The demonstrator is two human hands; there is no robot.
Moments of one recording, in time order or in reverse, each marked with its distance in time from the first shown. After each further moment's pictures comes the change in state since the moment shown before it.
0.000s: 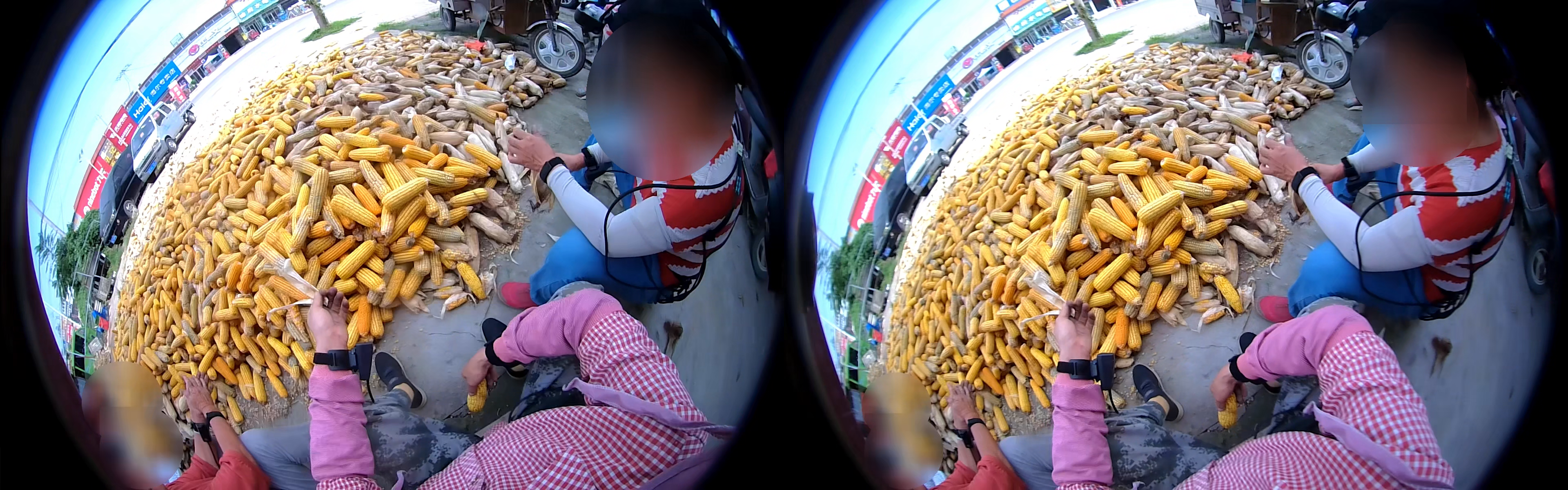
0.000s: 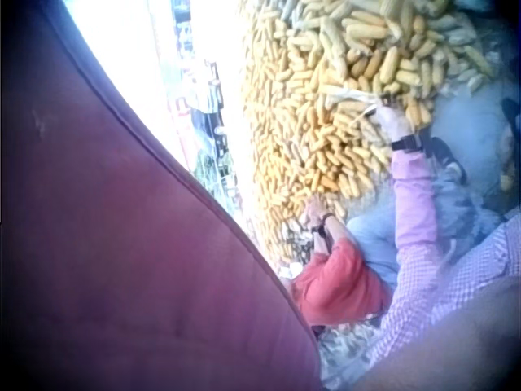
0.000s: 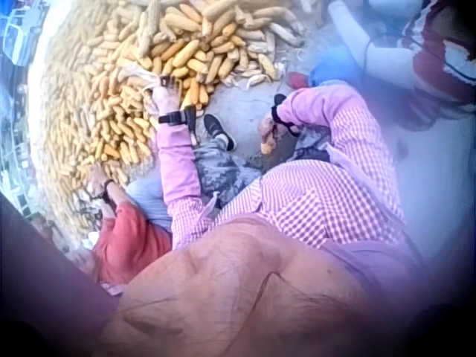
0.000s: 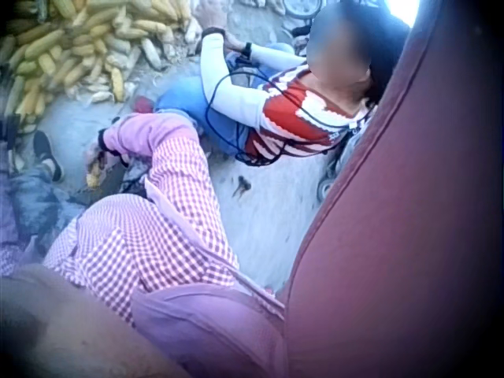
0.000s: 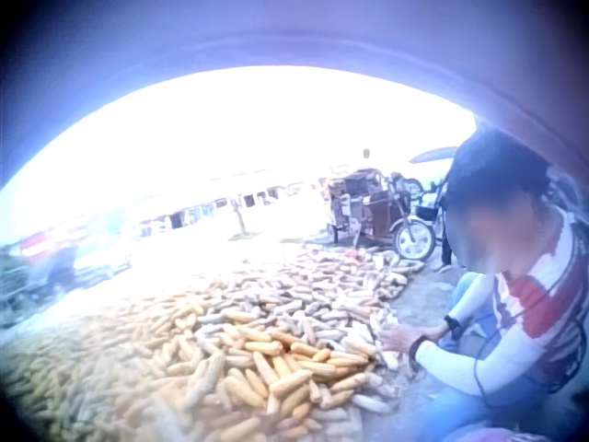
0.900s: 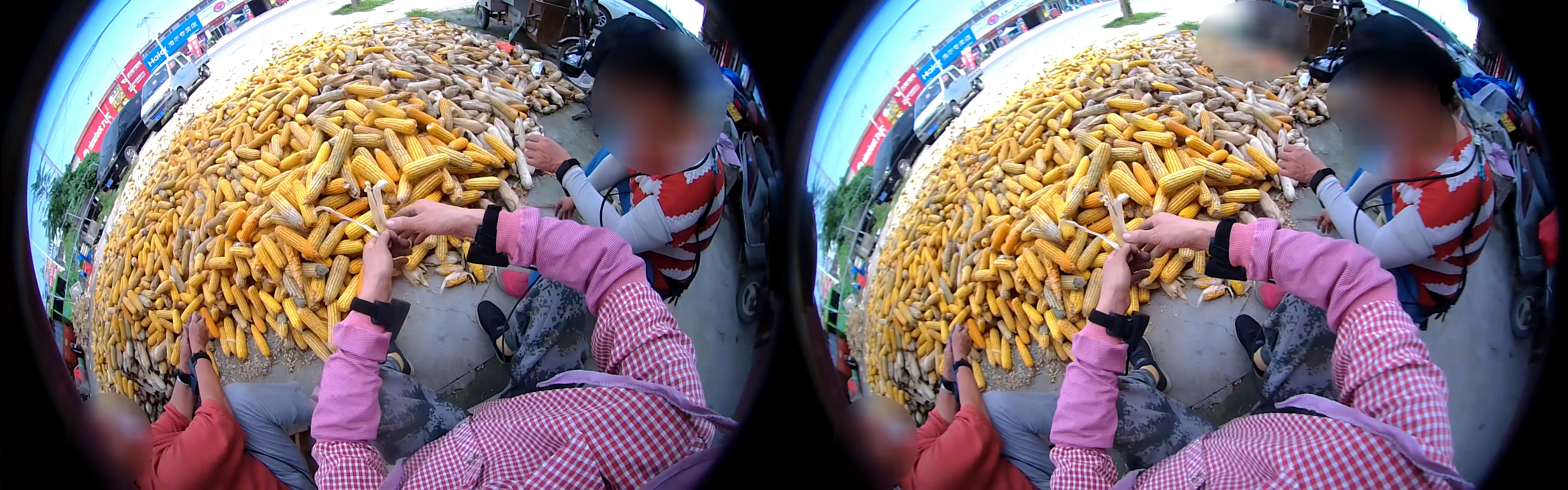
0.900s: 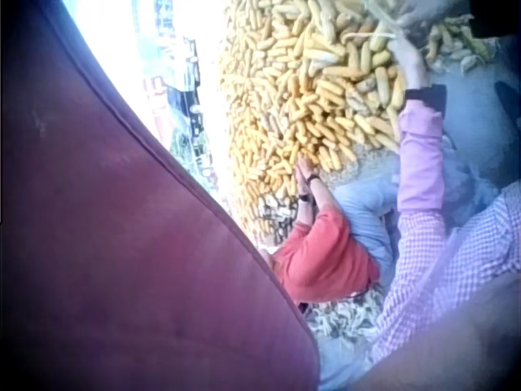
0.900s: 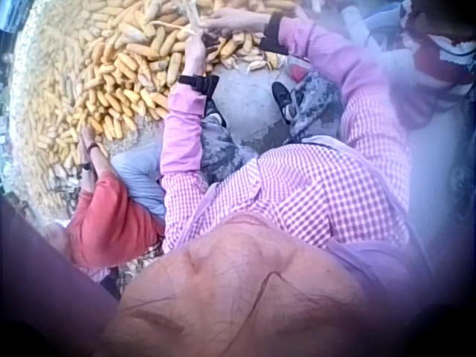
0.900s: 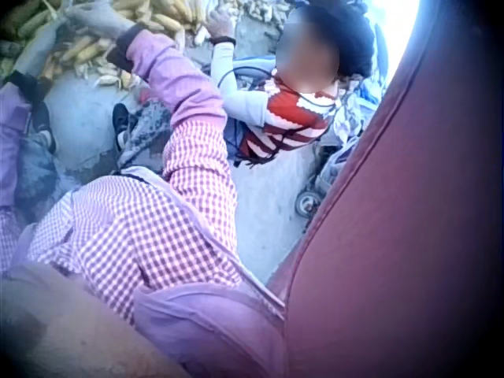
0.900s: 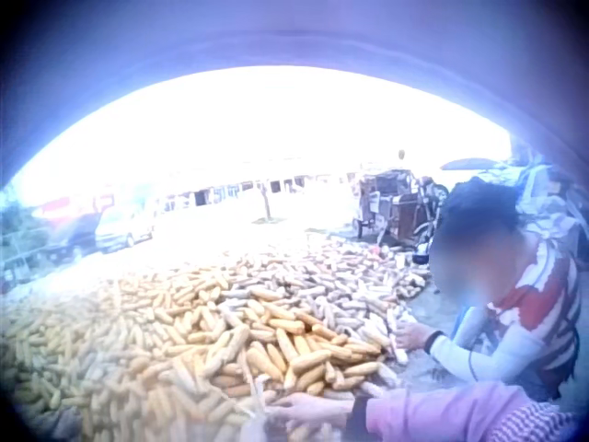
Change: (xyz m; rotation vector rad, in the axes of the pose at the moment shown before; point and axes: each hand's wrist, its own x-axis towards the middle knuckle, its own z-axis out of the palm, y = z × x) left_hand -0.058 -0.017 0.060 0.484 -0.322 -0.031; right_hand -0.208 -0.145 -0.144 0.342 0.883 -0.686
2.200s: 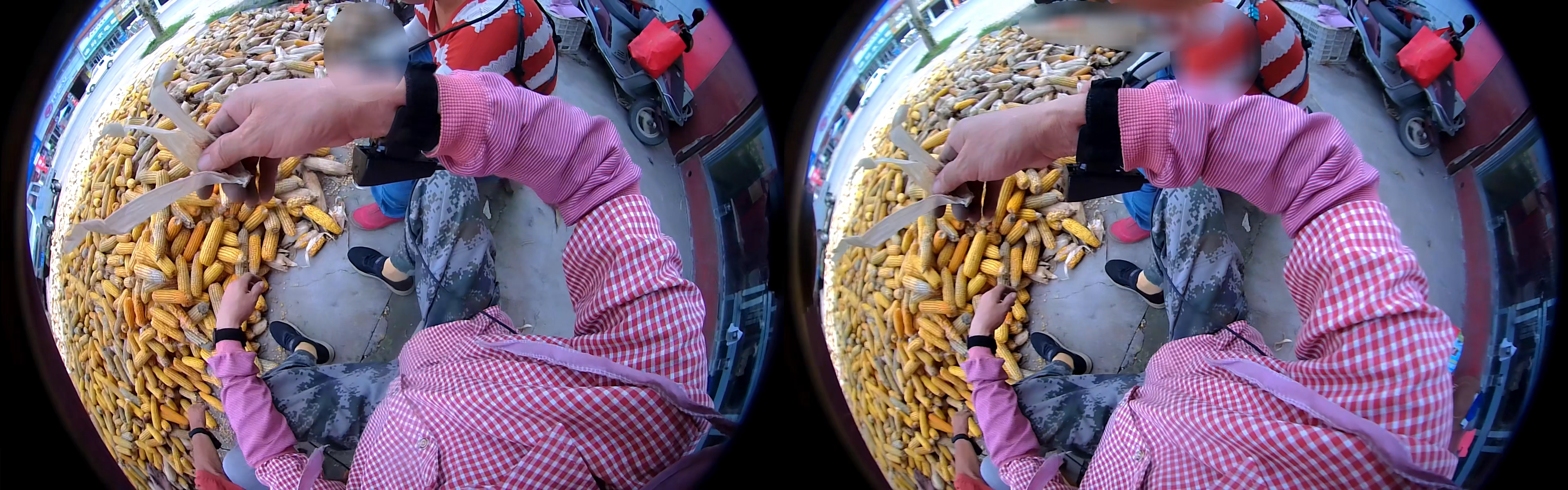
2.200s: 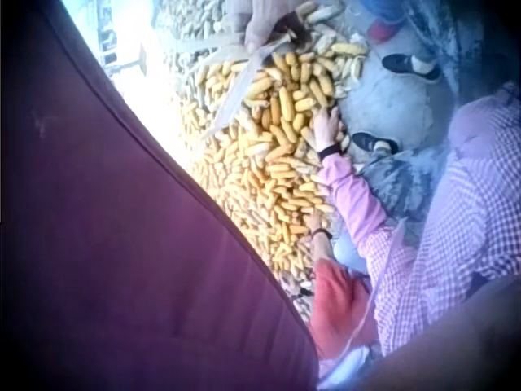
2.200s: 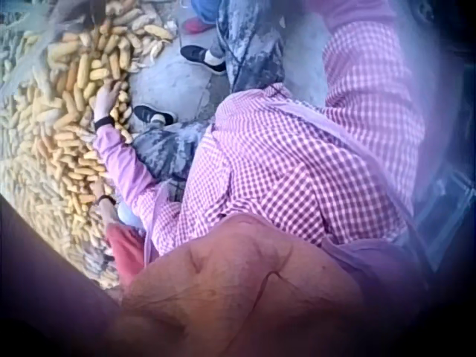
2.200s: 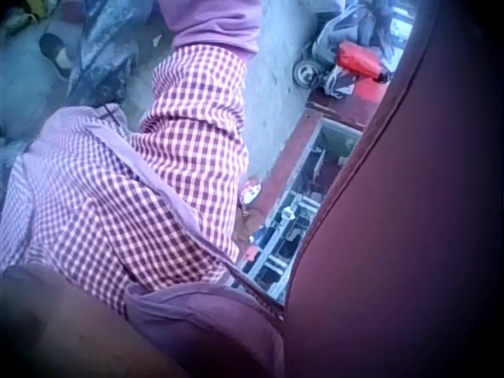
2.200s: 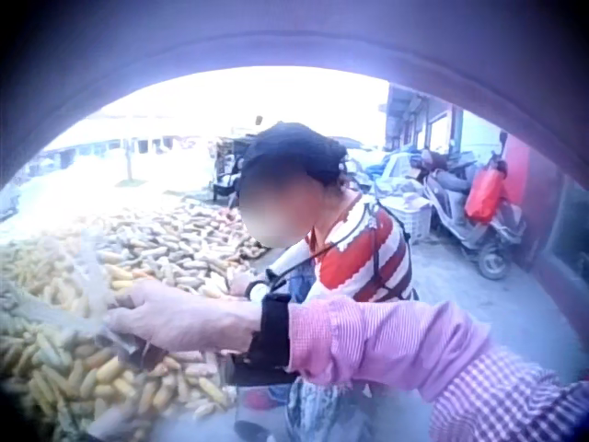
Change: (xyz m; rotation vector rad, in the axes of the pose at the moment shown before) left_hand -0.017 -0.071 -0.031 1.344 -0.597 0.323; right_hand -0.273 -0.107 -0.008 -0.026 0.212 -0.286
